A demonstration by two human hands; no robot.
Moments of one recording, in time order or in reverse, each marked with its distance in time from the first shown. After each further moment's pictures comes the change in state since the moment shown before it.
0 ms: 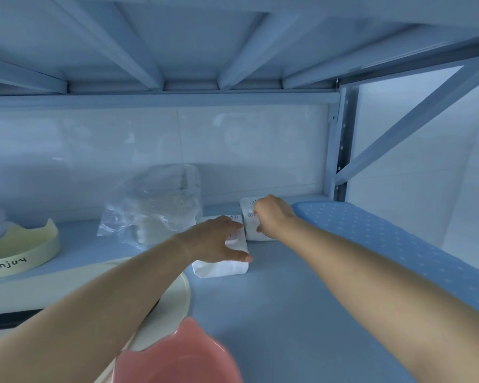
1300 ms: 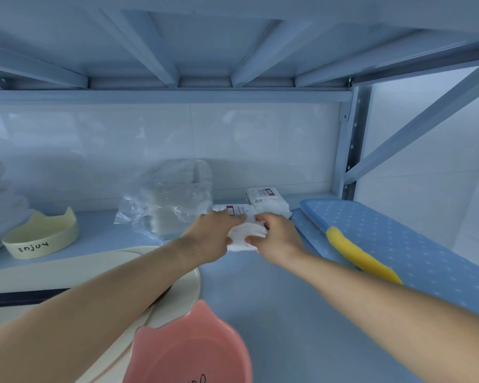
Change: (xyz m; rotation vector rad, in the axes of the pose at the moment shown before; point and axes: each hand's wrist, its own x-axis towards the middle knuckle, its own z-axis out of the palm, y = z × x) left_hand -0.032 0.002 0.004 0.081 0.324 0.006; right_hand -0.058 -0.024 0.033 0.859 0.153 0.113
